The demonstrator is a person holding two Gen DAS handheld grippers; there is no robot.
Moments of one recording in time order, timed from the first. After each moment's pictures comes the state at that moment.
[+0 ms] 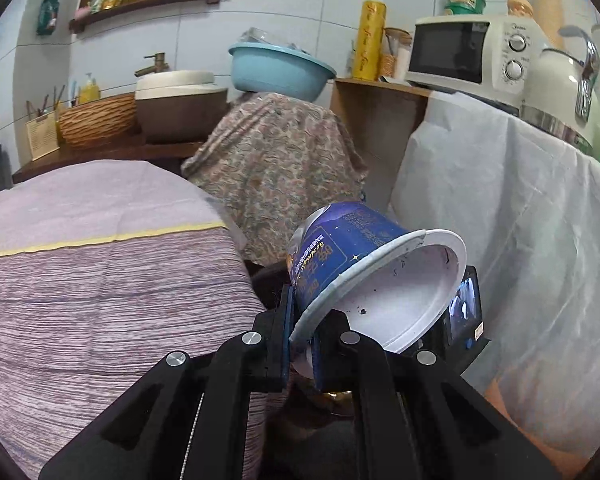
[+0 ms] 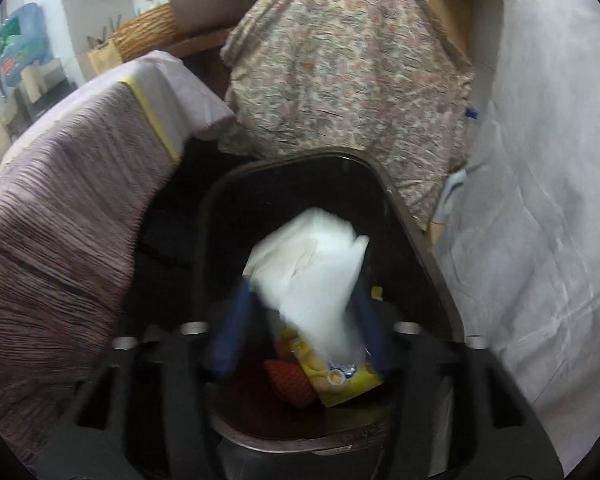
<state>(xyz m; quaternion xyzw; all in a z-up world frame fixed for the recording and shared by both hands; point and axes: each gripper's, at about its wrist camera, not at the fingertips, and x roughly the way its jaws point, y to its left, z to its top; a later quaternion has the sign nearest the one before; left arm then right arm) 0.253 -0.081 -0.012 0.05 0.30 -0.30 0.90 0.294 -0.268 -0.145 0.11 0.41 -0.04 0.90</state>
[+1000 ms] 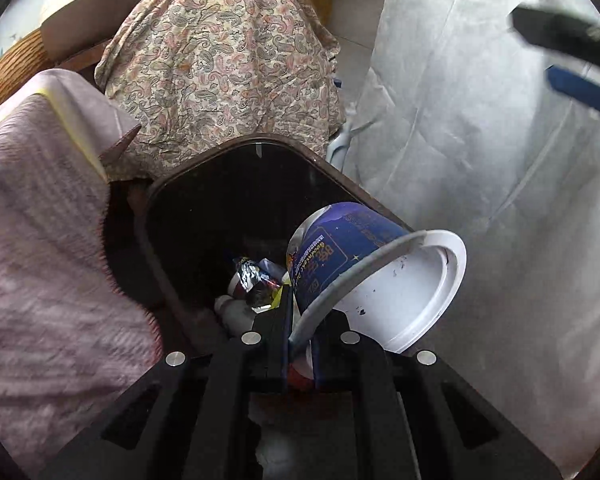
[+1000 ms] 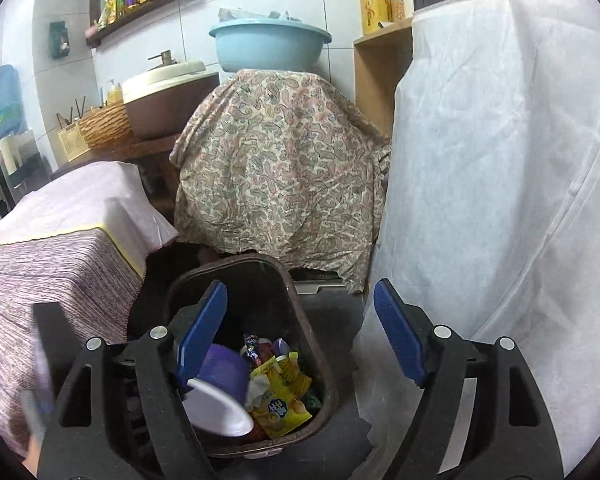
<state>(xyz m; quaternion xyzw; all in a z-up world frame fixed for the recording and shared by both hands) 0.303 -0.195 -0.158 0.14 0.44 -0.32 0.83 0.241 -0.337 -0.029 0.11 0.31 -0.12 0.94</state>
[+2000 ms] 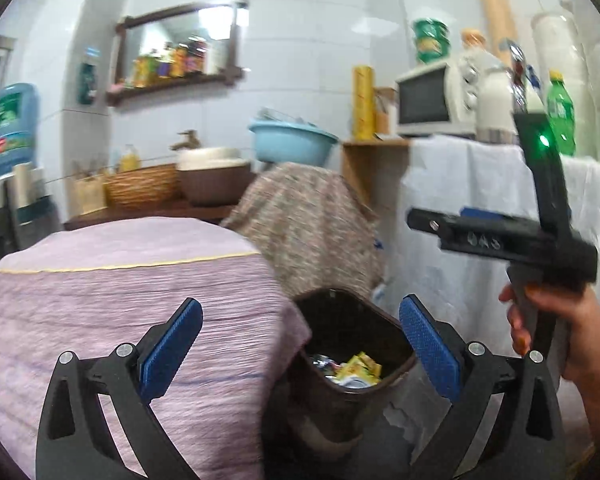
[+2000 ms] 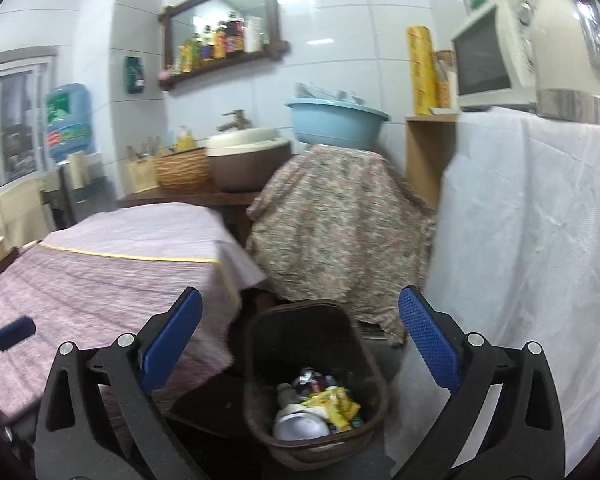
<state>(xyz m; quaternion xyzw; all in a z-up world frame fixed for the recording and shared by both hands) 0.114 -0.026 0.005 0.06 0.16 -0.24 0.96 0.154 -0.246 0.036 0.07 0.18 -0.03 0.98</state>
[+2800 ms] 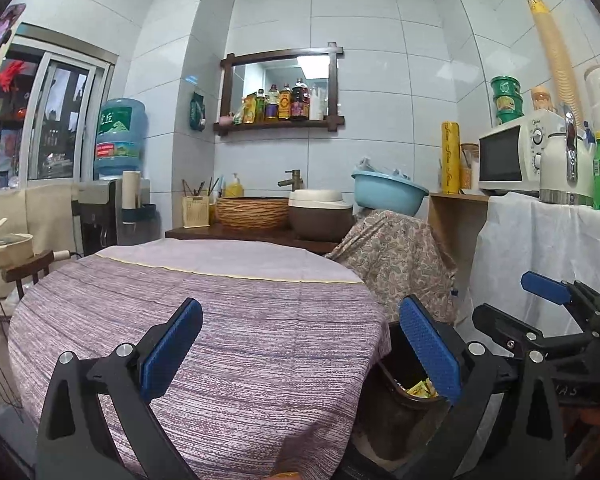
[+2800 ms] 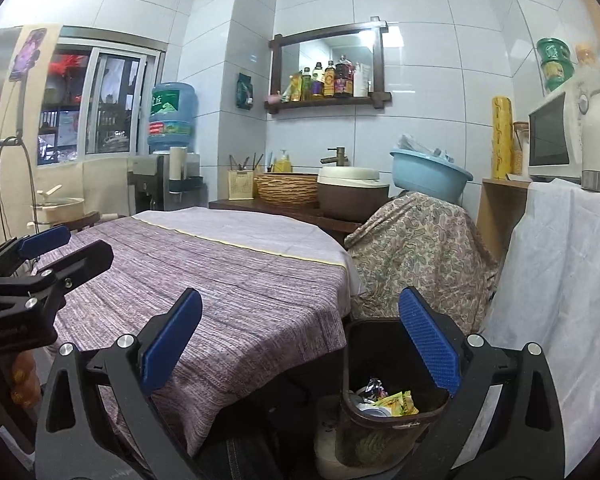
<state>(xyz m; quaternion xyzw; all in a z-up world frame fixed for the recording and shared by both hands) 0.043 0.049 0.033 0.01 0.09 -0.08 0.99 0.041 -0.124 0.039 0.00 0.11 0.08 0.99</state>
